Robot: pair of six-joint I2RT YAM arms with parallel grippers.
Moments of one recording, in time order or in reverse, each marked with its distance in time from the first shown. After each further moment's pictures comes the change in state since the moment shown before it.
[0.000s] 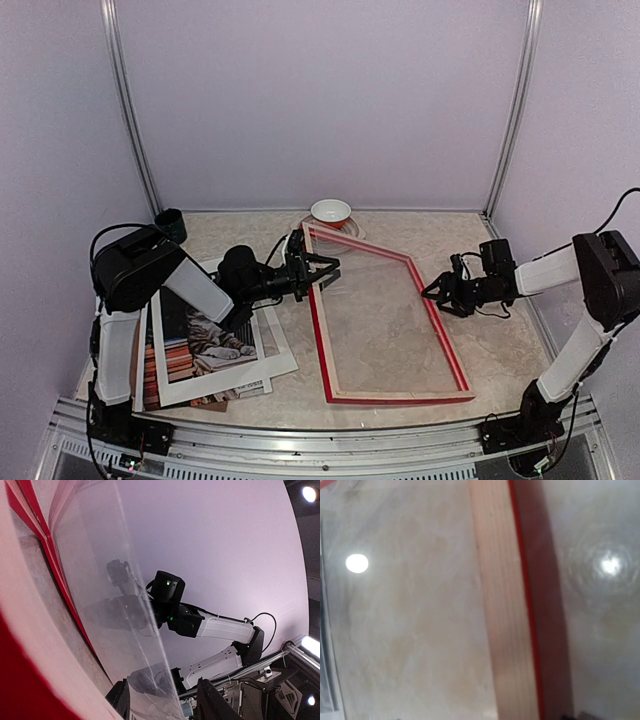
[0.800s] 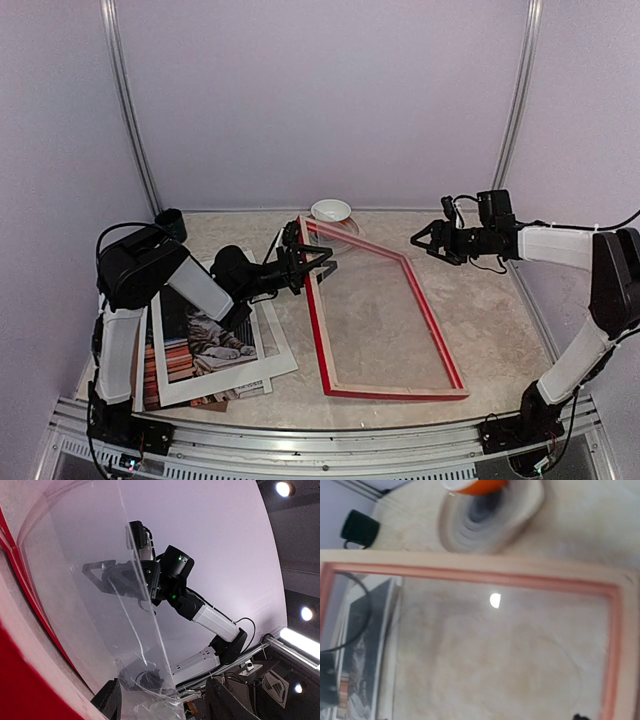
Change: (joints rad) left arm 0.026 0.028 0.014 0.195 0.045 -0.105; right arm 0.055 -0.068 0.313 -0.156 -0.014 -0.093
